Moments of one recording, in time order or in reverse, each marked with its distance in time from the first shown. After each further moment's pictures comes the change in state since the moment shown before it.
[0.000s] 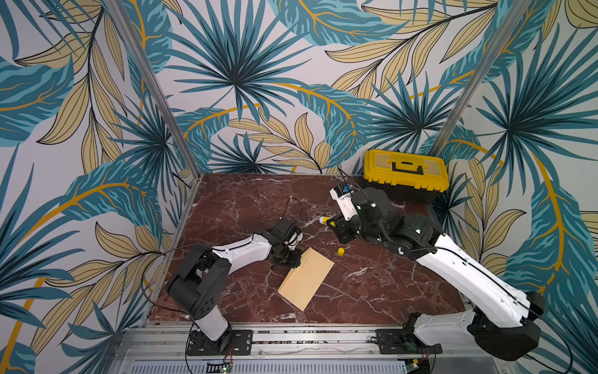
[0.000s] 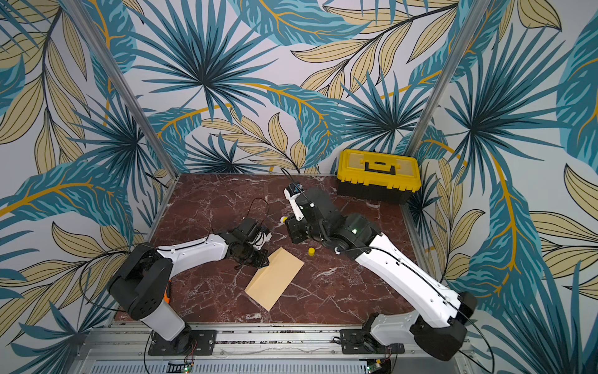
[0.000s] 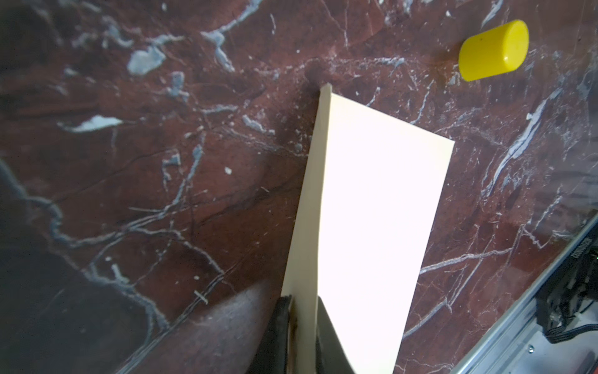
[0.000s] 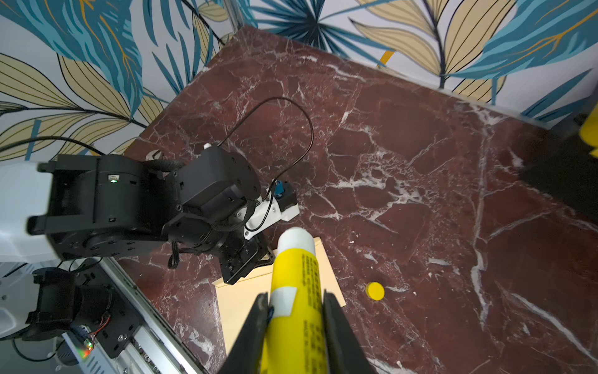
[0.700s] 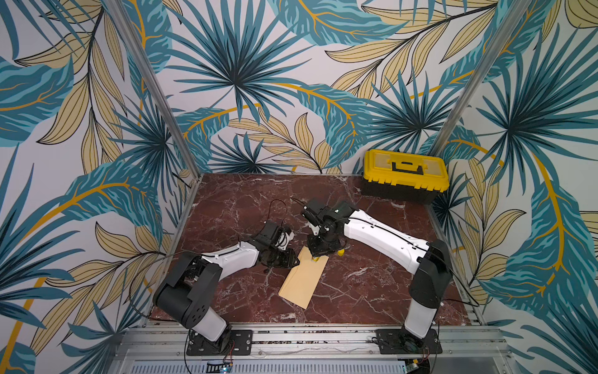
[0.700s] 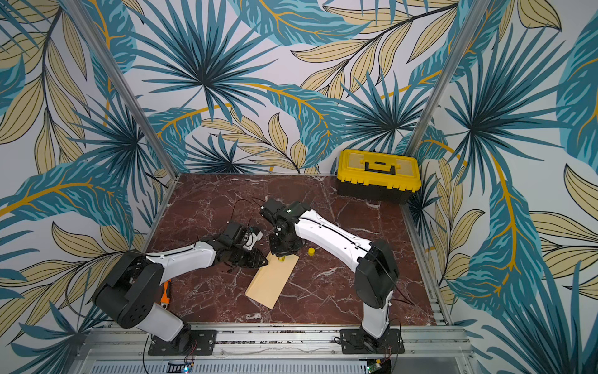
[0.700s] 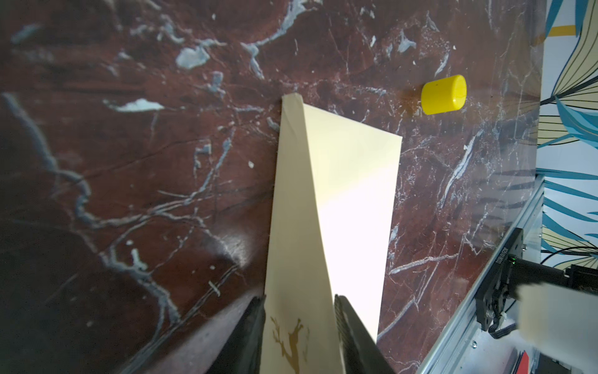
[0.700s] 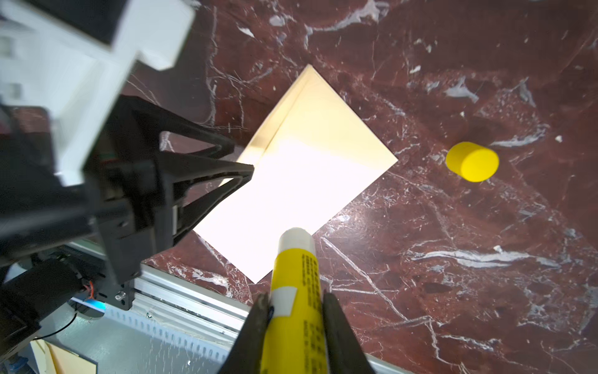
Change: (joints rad) left arm 0.094 -0.095 -0.164 0.193 0.134 -0.053; right arm -0.007 0.497 0.119 -0.285 -0.176 0.308
